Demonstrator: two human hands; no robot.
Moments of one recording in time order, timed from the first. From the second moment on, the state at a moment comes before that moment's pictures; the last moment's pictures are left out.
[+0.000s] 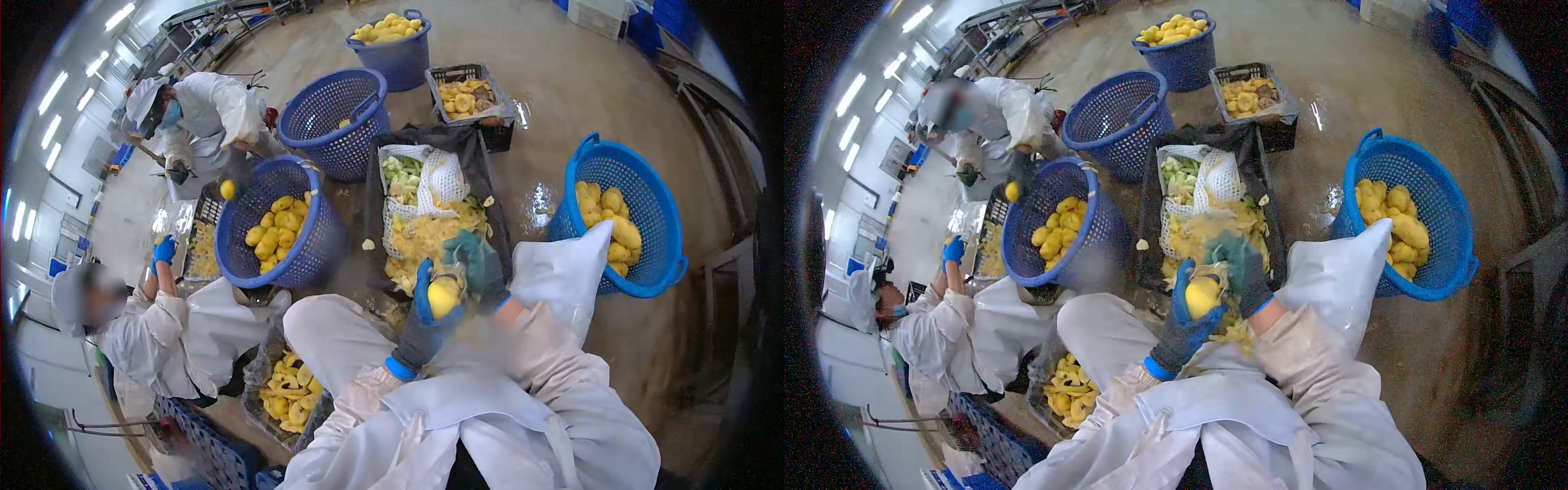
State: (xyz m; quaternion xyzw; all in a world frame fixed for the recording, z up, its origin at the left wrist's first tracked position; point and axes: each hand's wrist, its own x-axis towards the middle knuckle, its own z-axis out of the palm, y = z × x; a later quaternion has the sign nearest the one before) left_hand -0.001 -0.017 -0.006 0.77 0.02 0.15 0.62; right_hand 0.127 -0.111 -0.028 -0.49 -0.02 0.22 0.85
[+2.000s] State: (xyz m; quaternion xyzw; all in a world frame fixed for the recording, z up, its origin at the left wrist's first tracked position) left_hand 0.006 -0.002 0.007 0.35 0.19 0.08 0.91; right_hand 0.156 -0.121 -0.050 -0.54 -0.15 0.08 0.82
